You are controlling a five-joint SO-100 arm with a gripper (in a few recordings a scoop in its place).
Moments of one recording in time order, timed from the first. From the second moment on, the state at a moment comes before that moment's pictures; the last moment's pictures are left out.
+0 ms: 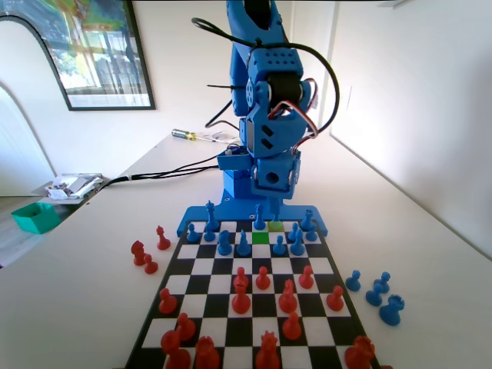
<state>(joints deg) -14.9 115.0 156.0 45.5 -147.6</state>
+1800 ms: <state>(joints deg) -10.7 111.0 149.9 47.6 -145.9</state>
